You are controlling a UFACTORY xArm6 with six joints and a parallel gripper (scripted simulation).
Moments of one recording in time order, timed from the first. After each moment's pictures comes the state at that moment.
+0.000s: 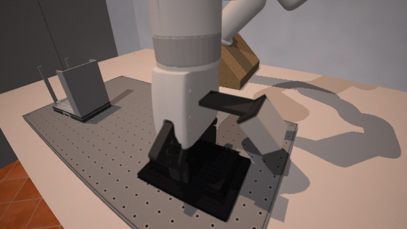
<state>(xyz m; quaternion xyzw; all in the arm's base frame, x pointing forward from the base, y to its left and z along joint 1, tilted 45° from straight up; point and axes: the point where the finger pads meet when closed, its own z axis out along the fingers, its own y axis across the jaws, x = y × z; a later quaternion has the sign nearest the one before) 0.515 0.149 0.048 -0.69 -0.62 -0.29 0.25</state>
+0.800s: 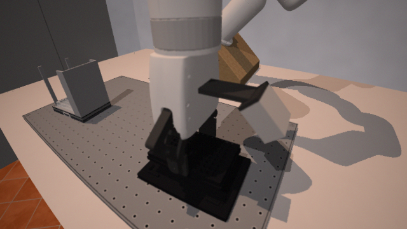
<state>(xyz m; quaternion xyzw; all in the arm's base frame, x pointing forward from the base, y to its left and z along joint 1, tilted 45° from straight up) 0.513 0.138 0.059 -0.69 -0.62 -0.29 0.25</state>
